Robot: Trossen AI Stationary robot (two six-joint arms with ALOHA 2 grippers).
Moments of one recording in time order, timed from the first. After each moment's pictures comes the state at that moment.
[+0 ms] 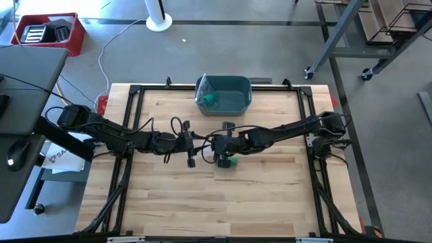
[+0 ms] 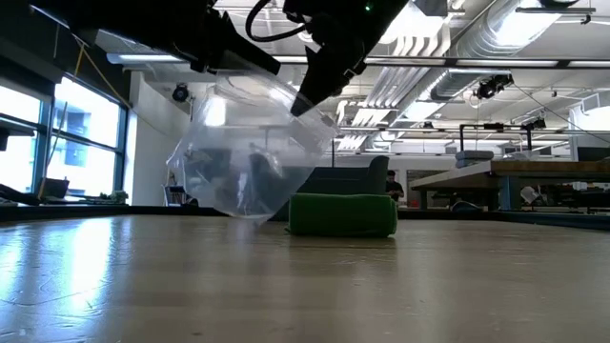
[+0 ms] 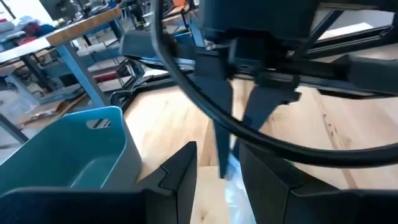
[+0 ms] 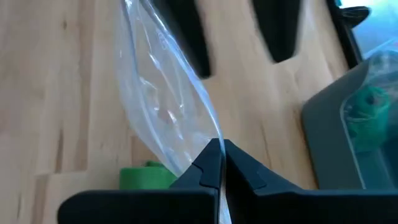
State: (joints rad) left arm -0.19 1.33 0.60 0.49 -0.43 0.20; right arm 0.14 1.84 1.44 -0.51 0.38 0.00
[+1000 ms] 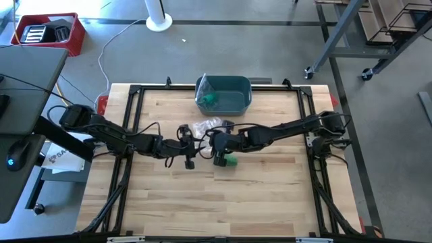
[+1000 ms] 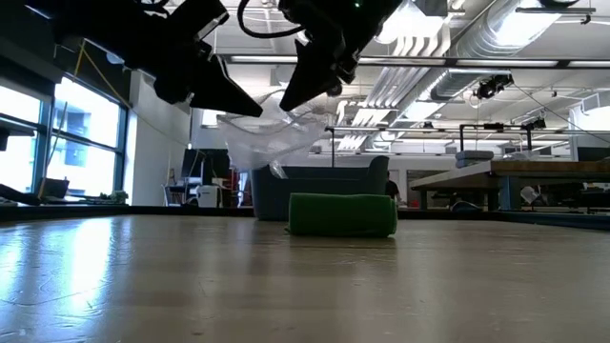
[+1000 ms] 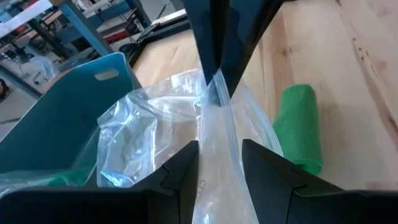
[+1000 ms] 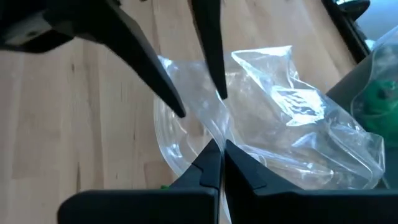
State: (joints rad) left arm -0.23 1.36 0.60 0.28 -0.56 0.18; right arm 0.13 1.84 1.44 -0.44 0.36 0.11
